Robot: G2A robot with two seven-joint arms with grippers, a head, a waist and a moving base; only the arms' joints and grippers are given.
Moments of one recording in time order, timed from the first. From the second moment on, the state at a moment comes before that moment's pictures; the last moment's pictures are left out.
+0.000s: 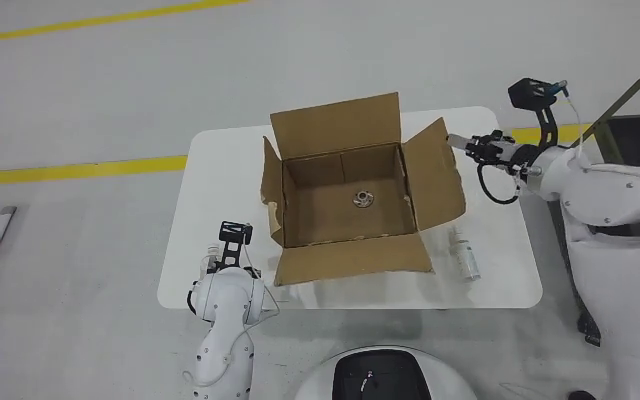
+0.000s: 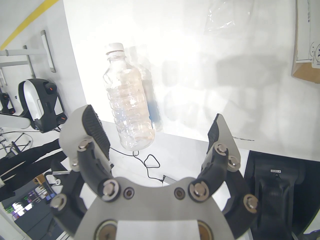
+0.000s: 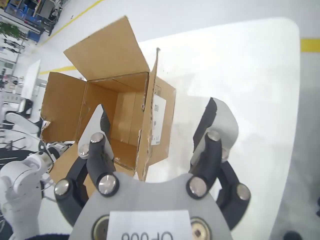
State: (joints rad) left arm 1.21 -1.48 -1.47 -1.78 1.91 -0.11 -1.33; right arm -0.92 -1.22 1.57 -1.81 -0.73 0.14 1.02
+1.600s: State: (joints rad) left arm 1.21 -1.48 -1.47 -1.78 1.91 -0.11 -1.33; right arm -0.74 -1.33 0.85 -1.45 -1.16 0.19 0.84
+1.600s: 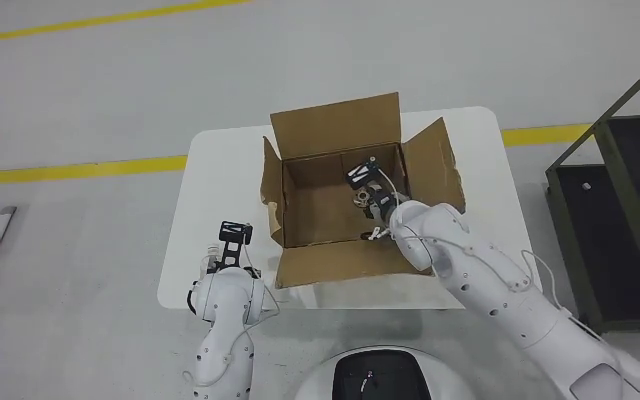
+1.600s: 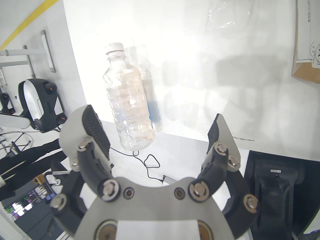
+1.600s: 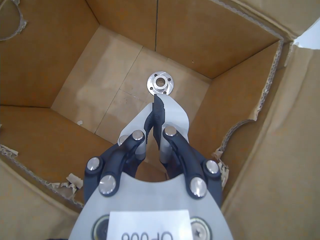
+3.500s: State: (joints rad) left arm 1.21 -1.48 -1.47 -1.78 1.91 -0.11 -1.33; right arm -0.36 -1.63 0.64 -0.59 -1.06 0.08 0.73
